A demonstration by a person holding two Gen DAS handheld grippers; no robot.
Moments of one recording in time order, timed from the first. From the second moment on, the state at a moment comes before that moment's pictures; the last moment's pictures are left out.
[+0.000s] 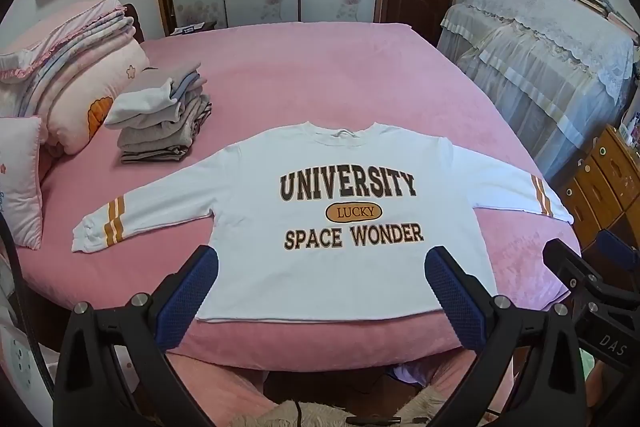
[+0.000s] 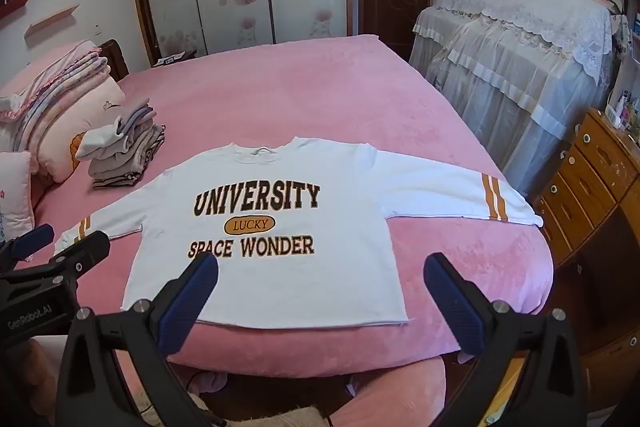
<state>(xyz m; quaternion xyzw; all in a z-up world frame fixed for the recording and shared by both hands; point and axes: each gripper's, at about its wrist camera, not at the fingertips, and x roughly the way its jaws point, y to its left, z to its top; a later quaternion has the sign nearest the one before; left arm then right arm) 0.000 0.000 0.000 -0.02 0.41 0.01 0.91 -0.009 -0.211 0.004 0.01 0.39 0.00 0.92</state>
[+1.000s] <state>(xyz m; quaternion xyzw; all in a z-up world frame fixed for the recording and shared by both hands) -0.002 0.004 -0.007 -0.03 0.42 0.00 0.91 -0.011 -0.207 0.002 0.02 0.39 0.00 0.92</state>
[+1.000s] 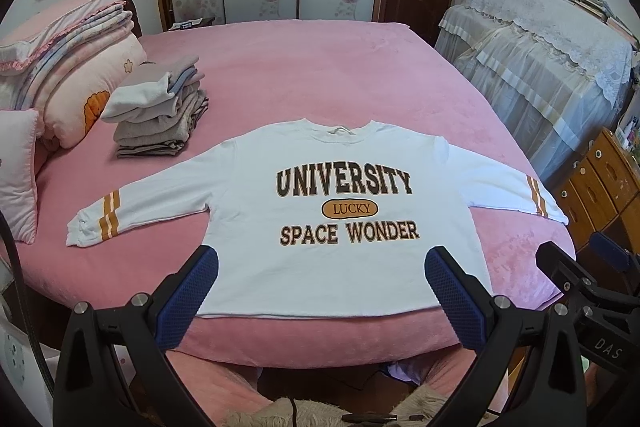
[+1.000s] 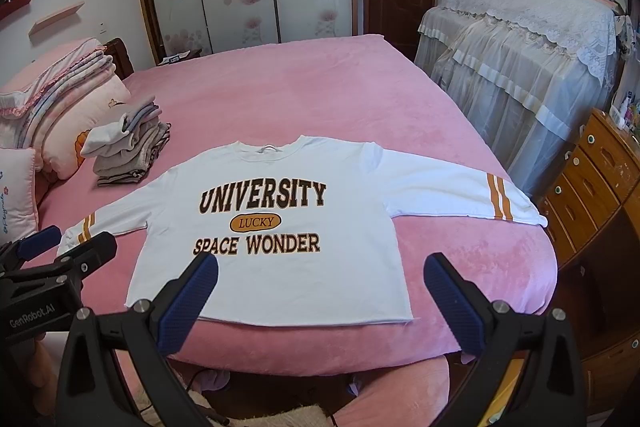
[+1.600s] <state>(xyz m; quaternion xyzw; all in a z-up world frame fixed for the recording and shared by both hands) -0.005 0.001 -0.005 -0.03 0.41 0.00 0.91 -0.012 -0.205 0.000 0.02 0.39 0.00 0.92</state>
